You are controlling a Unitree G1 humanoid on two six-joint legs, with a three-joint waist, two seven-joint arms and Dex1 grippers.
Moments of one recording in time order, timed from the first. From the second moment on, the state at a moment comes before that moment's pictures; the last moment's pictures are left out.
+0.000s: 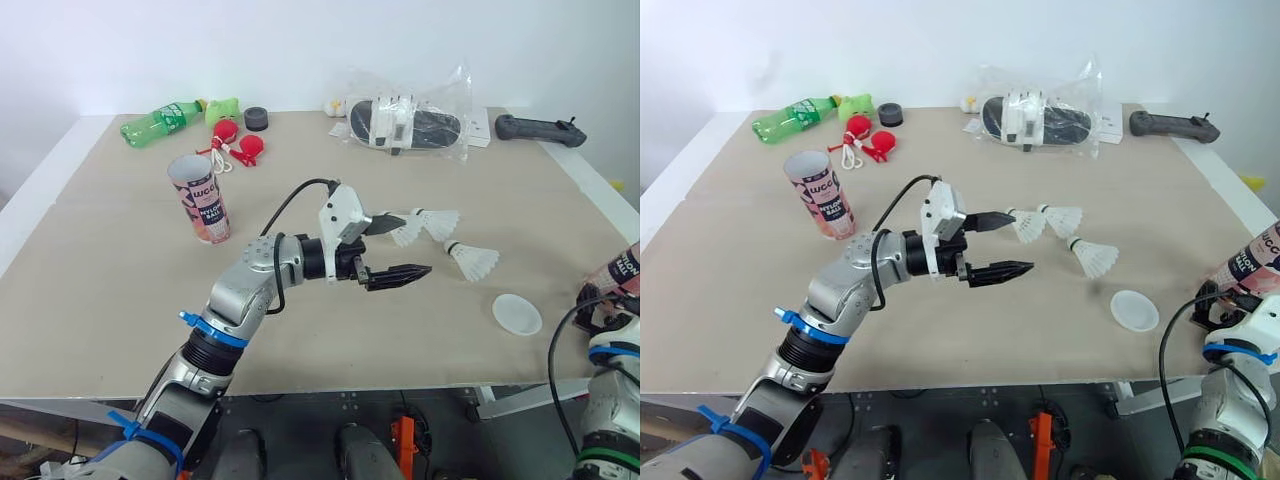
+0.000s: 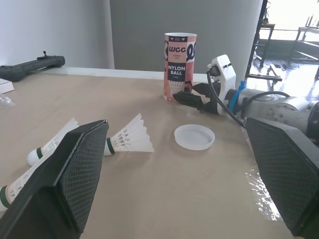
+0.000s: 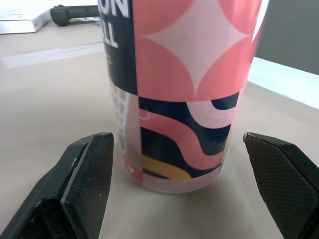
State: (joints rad) left arm -0.72 0.10 -0.27 -0.01 -0.40 0.43 -0.88; right arm -0.17 -0.51 -0.68 0.48 0.35 -0.10 0.19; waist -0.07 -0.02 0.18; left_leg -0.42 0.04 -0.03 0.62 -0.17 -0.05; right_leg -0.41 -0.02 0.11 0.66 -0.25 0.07
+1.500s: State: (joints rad) left arm -0.38 0.16 0.12 0.10 -0.11 0.22 -0.11; right arm -0.49 -0.55 0.05 -0.42 0.67 0.64 0.61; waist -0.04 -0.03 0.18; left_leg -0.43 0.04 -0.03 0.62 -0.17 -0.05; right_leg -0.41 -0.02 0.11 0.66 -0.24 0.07
